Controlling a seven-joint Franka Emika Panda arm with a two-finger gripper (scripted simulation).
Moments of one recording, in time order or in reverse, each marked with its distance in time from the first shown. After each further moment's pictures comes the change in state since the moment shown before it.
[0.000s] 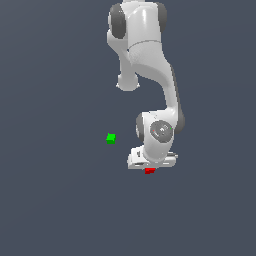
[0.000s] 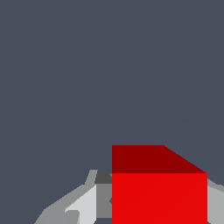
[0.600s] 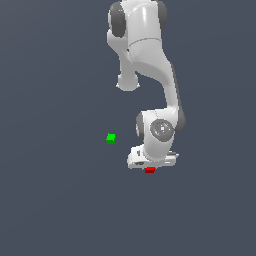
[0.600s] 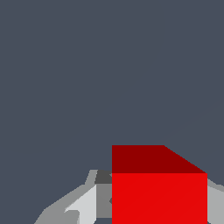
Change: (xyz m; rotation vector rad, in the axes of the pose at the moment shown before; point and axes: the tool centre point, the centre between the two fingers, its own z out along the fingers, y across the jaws) arm -0.001 0.000 -0.006 0.000 -0.002 0.000
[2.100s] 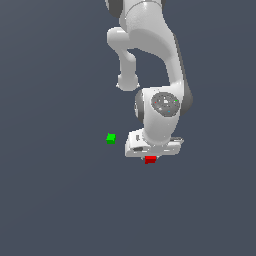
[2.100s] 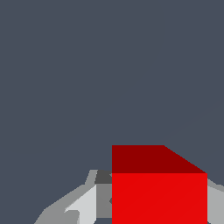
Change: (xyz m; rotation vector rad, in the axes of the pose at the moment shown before) arm -0.009 0.009 -0.090 0.000 0.003 -0.001
